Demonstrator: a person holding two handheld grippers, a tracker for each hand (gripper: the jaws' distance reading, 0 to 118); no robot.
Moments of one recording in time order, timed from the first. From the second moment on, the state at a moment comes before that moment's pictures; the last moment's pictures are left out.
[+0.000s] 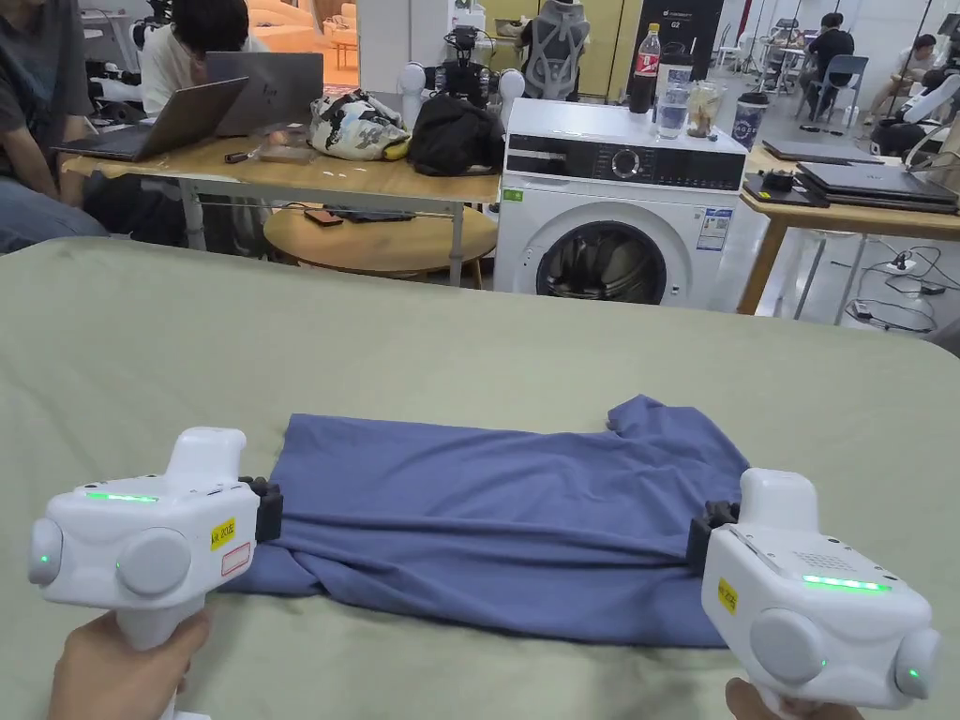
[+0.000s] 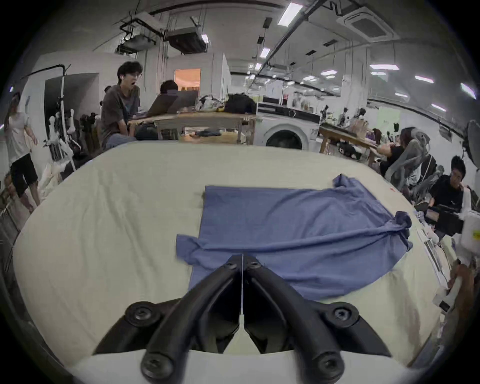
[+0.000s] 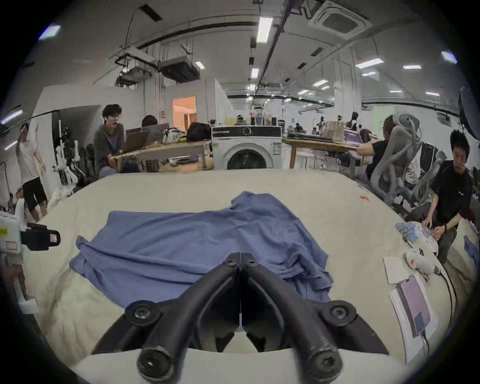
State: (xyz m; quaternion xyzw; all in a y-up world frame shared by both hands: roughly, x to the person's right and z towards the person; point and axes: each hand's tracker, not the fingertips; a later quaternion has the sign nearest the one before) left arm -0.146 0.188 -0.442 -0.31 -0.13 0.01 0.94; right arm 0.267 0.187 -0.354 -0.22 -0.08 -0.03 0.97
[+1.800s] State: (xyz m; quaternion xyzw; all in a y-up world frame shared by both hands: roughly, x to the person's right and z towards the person) left arm -0.179 0.190 -0.459 -0.43 -0.12 -0.01 0.89; right arm 0.371 0.159 -0.350 -0.43 -0.08 -0.05 0.90
